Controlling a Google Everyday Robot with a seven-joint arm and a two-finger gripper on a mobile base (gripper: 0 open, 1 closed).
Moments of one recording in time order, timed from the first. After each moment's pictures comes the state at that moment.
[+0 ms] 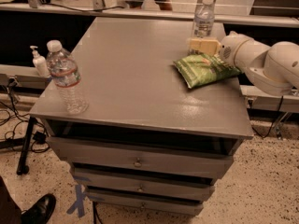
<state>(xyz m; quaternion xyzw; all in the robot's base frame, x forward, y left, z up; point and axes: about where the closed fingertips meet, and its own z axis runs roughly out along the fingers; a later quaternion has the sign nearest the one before) 0.757 -0.204 0.907 -0.15 0.72 0.20 0.65</state>
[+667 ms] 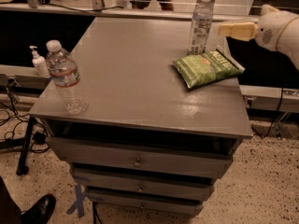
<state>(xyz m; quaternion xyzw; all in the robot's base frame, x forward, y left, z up) 0.706 -0.254 0.990 -0.22 0.69 0.16 0.67</state>
